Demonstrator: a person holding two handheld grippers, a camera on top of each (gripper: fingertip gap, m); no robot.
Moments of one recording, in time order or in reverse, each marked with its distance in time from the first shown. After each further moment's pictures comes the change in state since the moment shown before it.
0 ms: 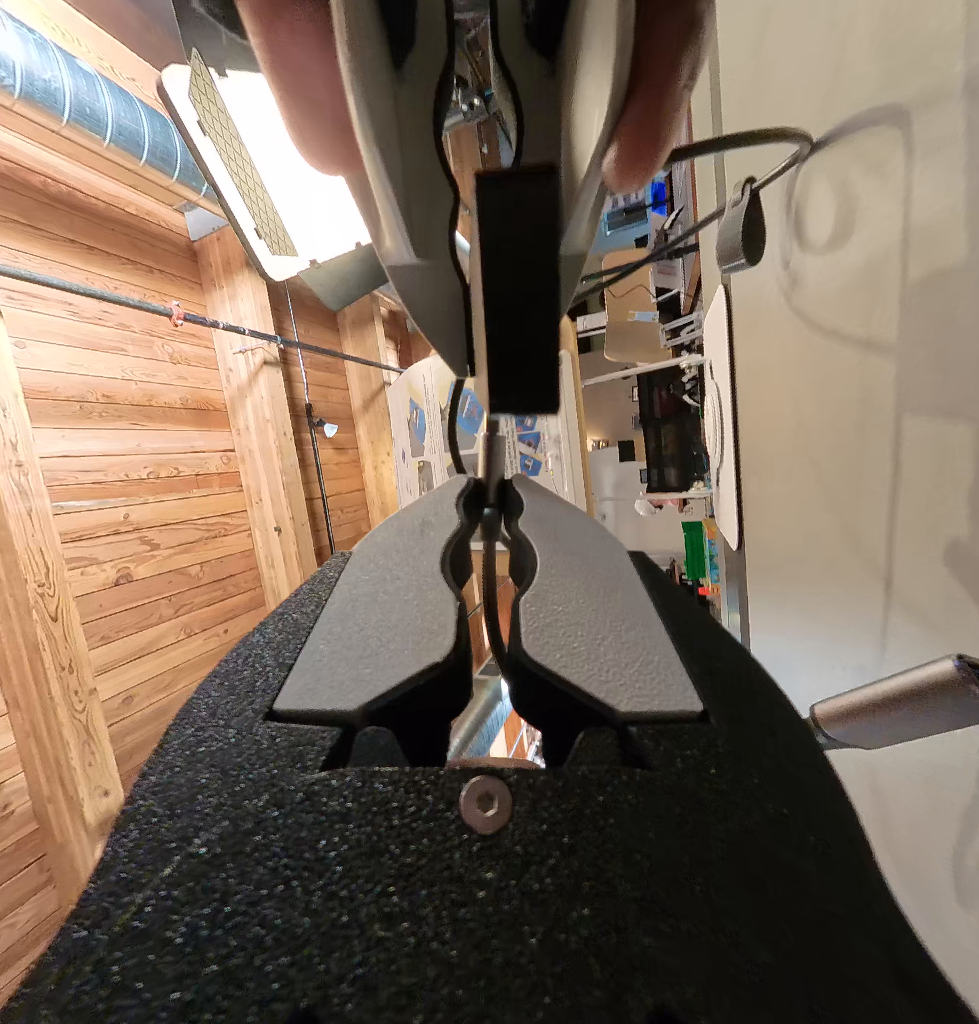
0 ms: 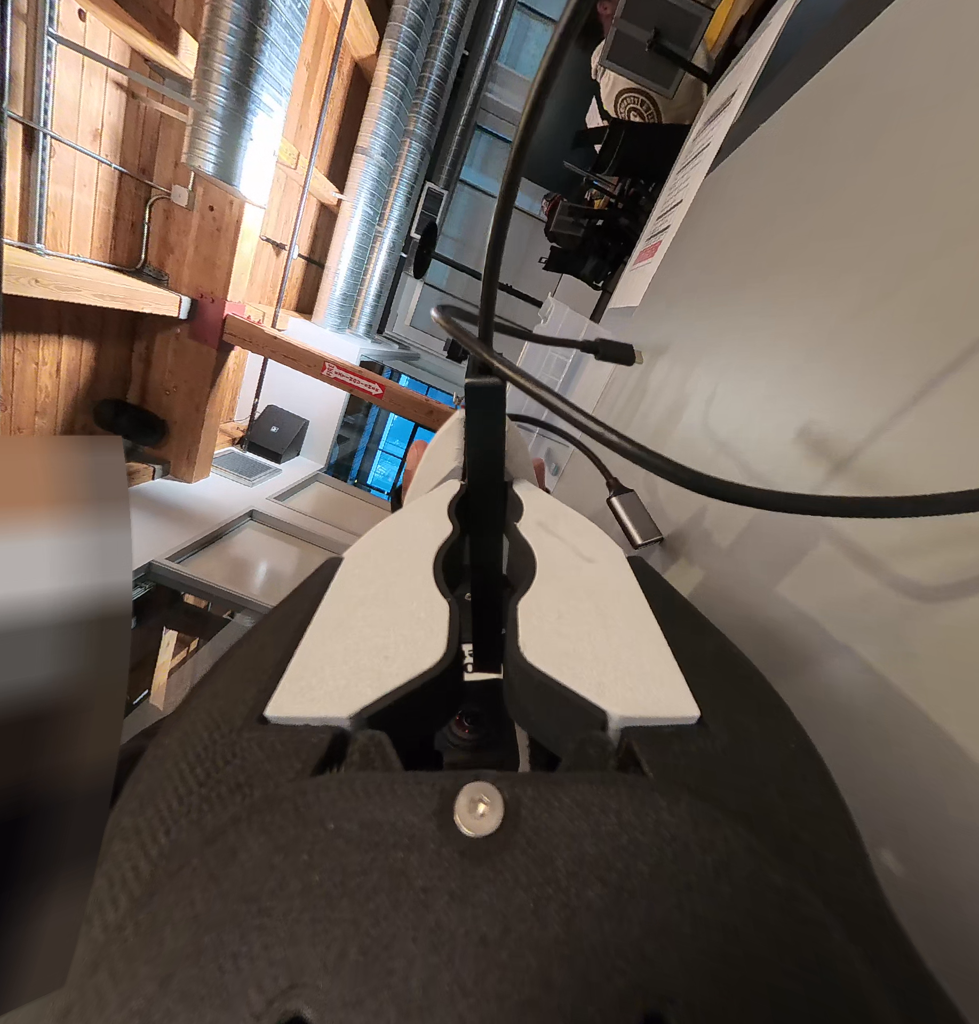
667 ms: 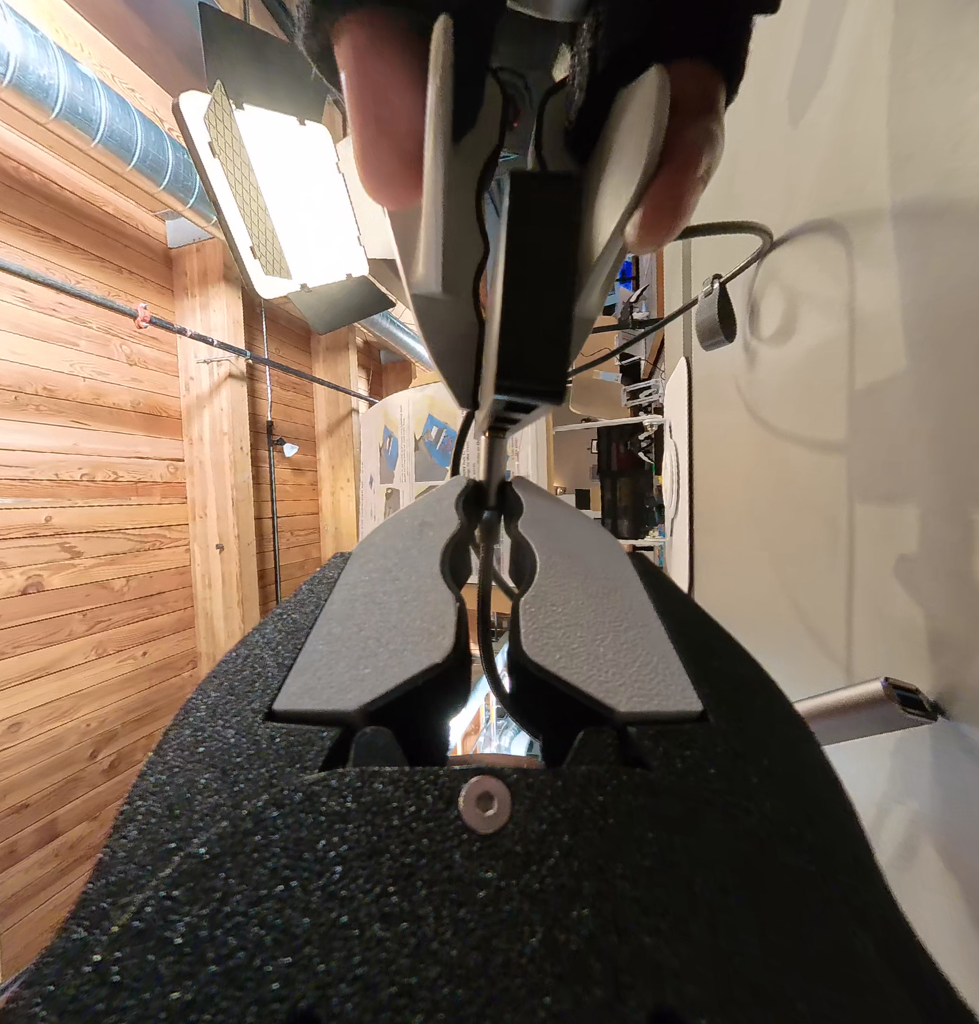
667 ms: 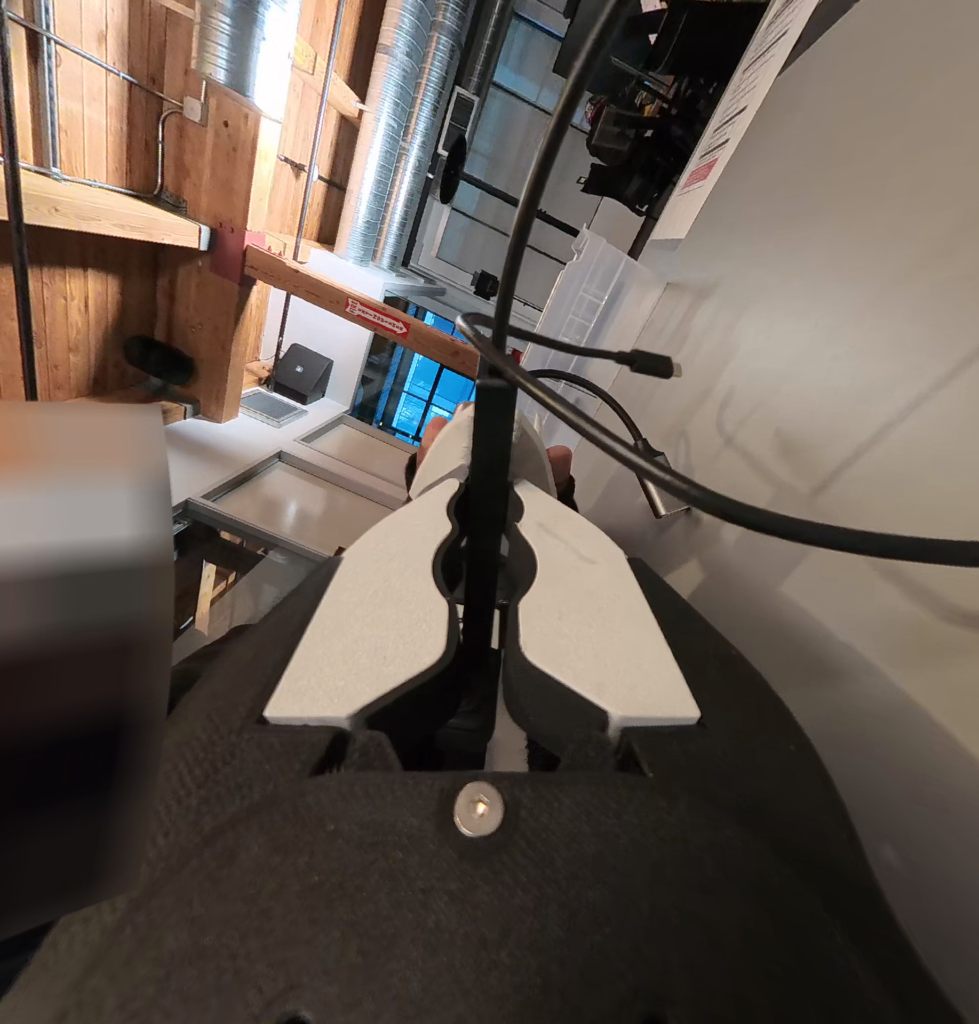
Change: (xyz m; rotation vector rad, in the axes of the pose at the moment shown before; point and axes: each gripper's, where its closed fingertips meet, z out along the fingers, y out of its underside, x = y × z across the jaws) left arm 0.000 -0.013 -0.008 0.086 0.038 -0.128; right arm -0.005 0.013 0.001 -0.125 -0.061 0.008
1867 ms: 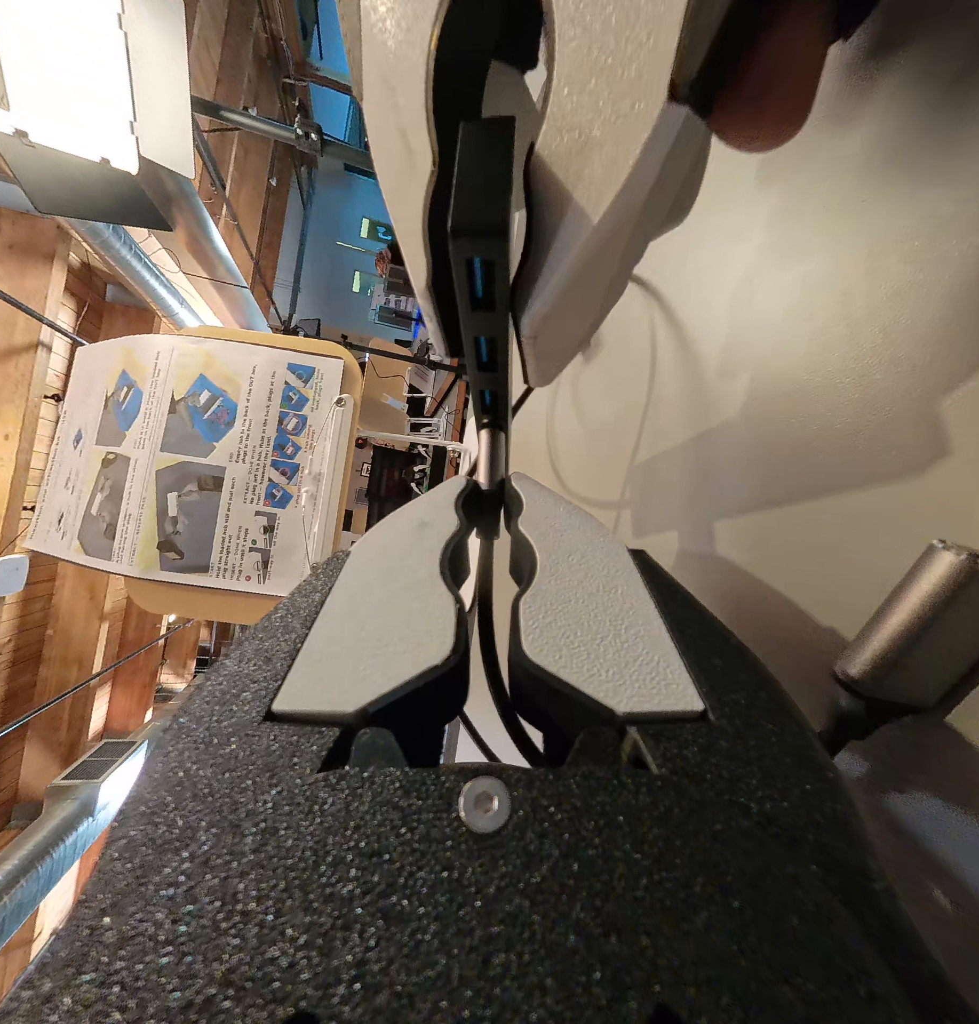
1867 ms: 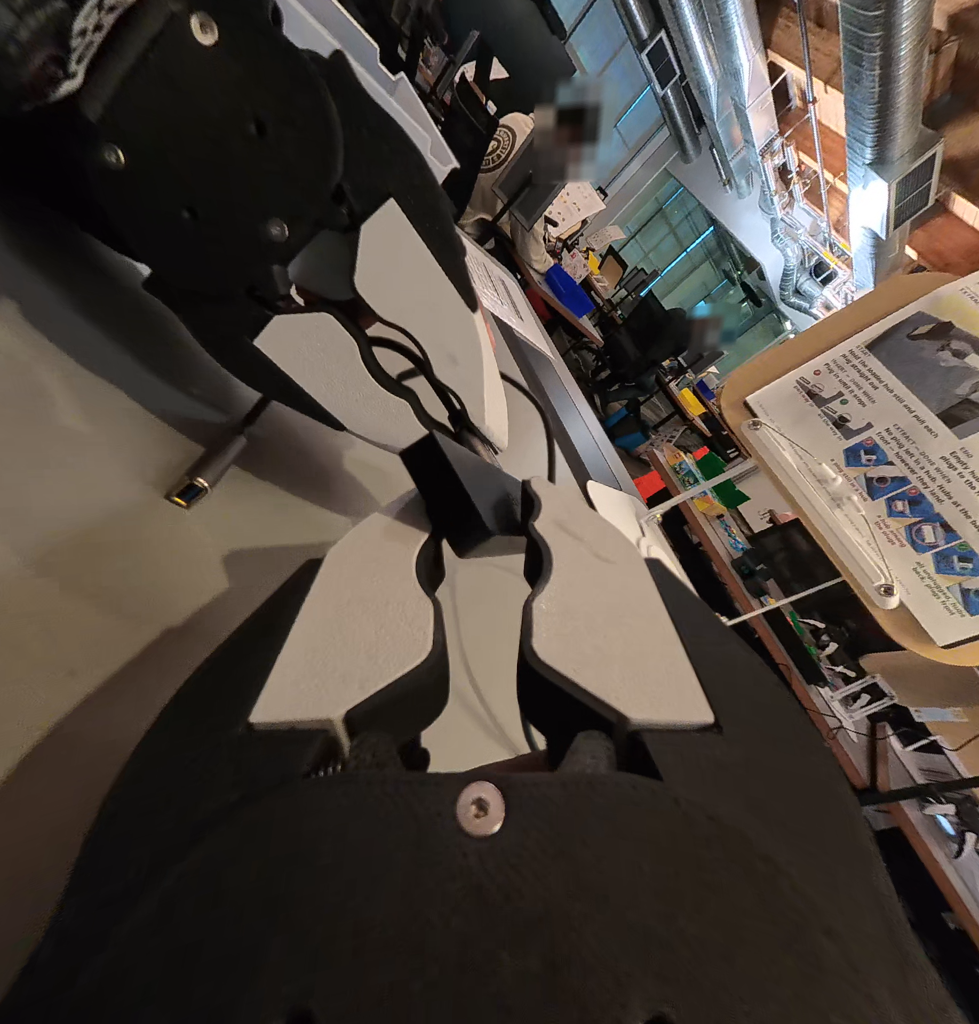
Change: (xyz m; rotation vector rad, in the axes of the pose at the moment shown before) left arm 0.041 0.004 -0.003 0.060 0.364 -0.437; right arm 0.017 0.001 -0.005 -0.193 0.676 -1.864
